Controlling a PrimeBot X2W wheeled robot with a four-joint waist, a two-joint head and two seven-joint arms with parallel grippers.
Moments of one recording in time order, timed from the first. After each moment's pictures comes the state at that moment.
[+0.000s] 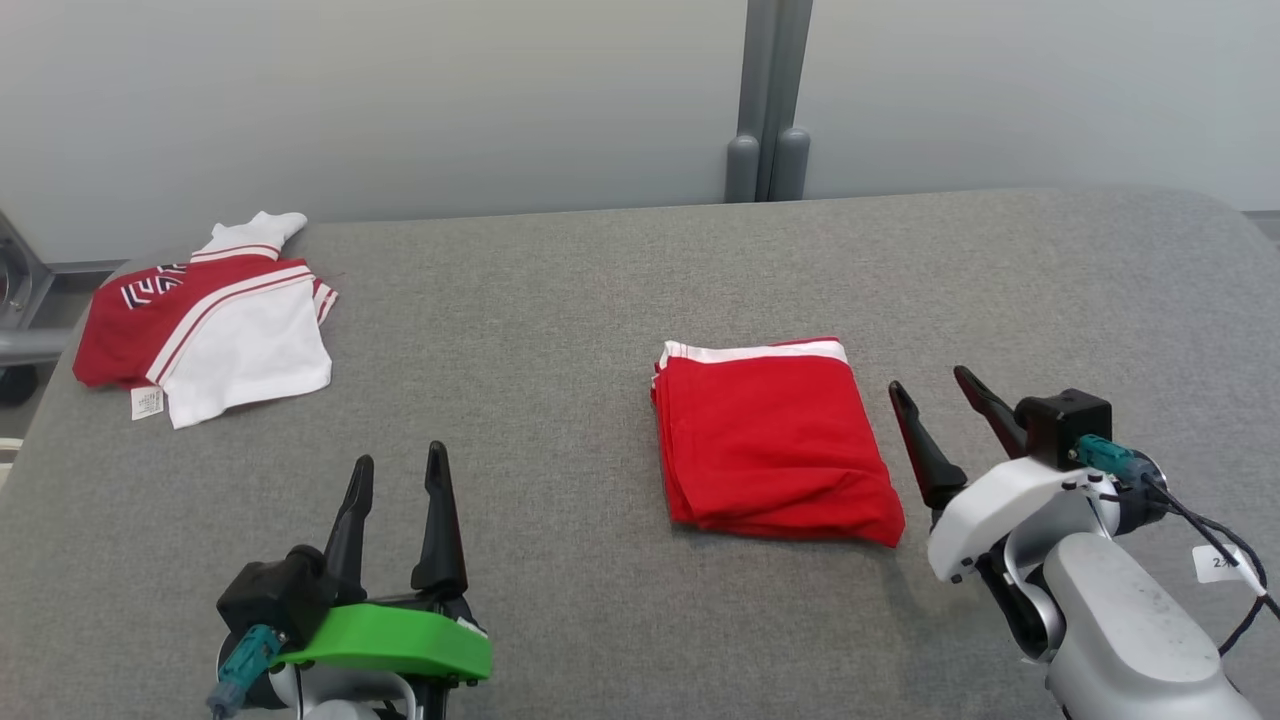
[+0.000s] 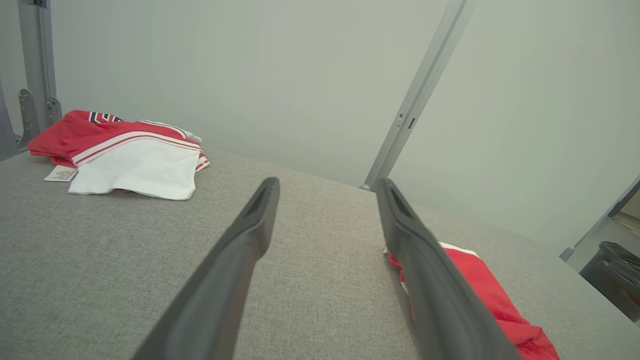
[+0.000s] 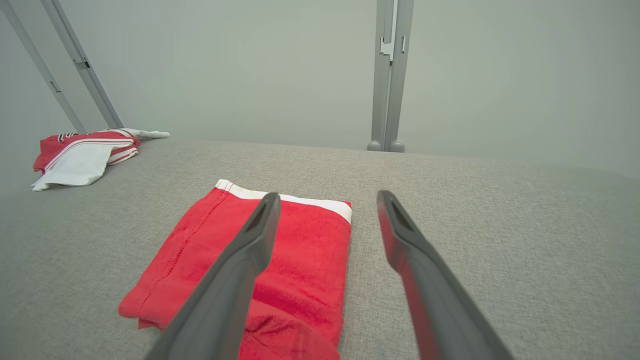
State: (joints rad) left arm -0.06 0.05 -0.22 0.17 -0.48 0.04 -0.26; right arm -0.39 -0.20 0.31 0.60 0.36 0.13 -0.25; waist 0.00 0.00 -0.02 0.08
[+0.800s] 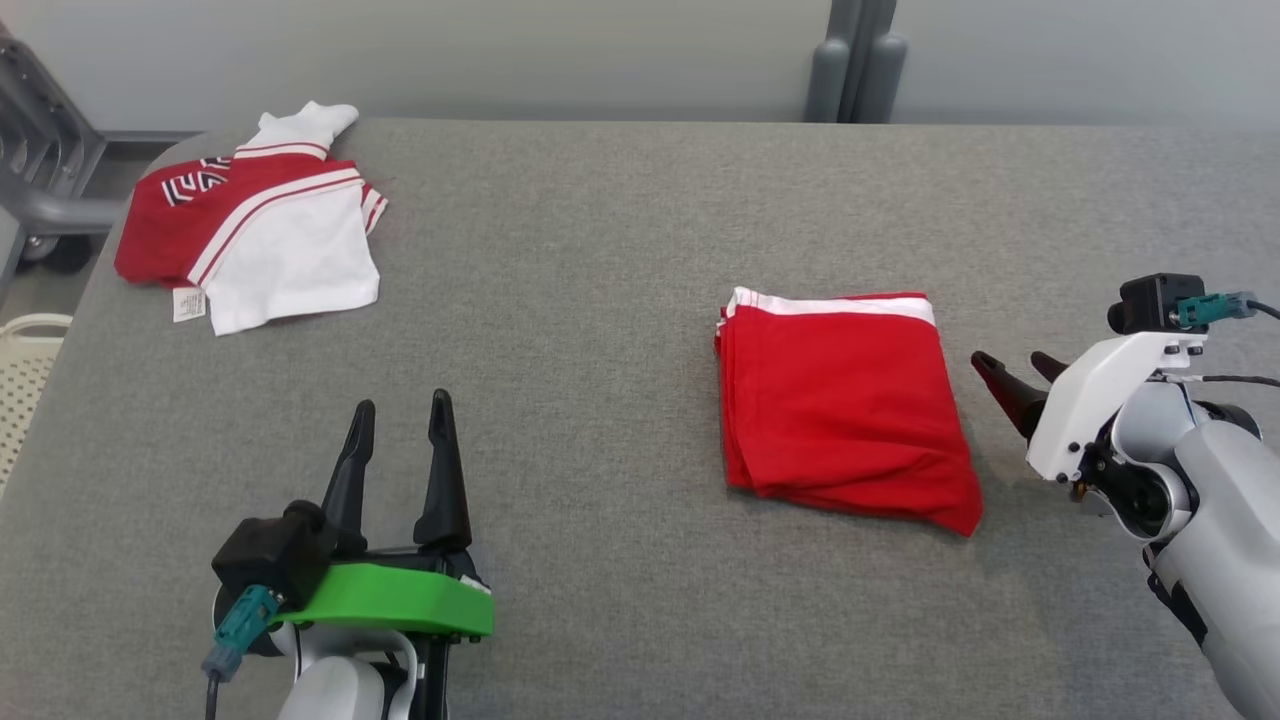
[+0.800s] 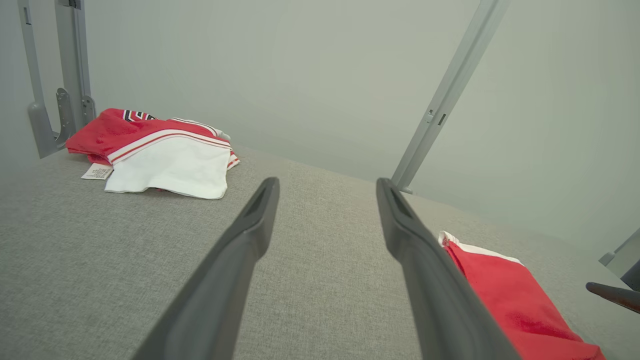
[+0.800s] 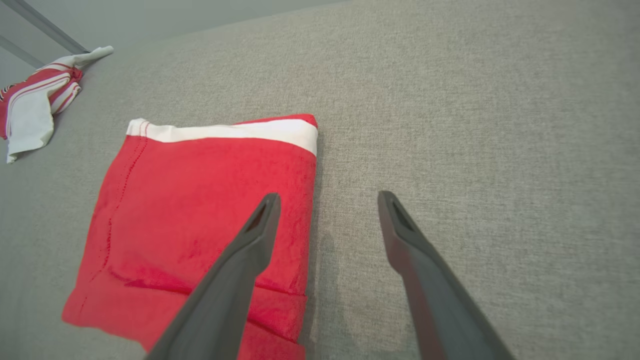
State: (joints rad) left arm -0.12 0.05 -0.23 0.14 -0.46 0.03 -0.26; right arm -0.57 -0.40 0.38 0.66 0.80 0.13 0.26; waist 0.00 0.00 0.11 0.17
